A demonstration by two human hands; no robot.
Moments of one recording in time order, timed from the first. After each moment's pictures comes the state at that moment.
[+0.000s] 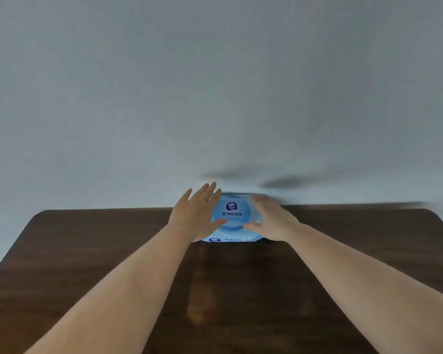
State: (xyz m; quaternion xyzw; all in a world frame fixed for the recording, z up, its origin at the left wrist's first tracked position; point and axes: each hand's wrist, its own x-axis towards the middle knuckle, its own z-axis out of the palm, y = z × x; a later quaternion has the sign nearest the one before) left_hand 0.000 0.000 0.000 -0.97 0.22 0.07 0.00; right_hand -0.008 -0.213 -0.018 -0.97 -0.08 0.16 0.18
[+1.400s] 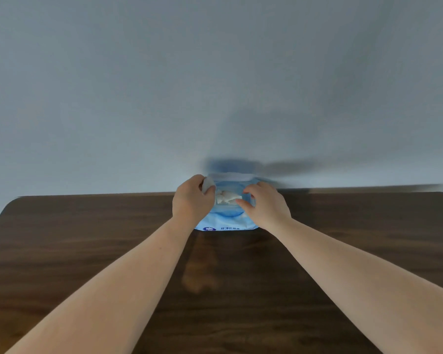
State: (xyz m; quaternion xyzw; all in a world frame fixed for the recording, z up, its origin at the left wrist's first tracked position) left_hand 0.023 -0.022 -0.048 -0.92 -0.04 0.00 -0.38; right_hand 0.003 -0.196 -0.054 -0.98 -0.03 0.04 0.18
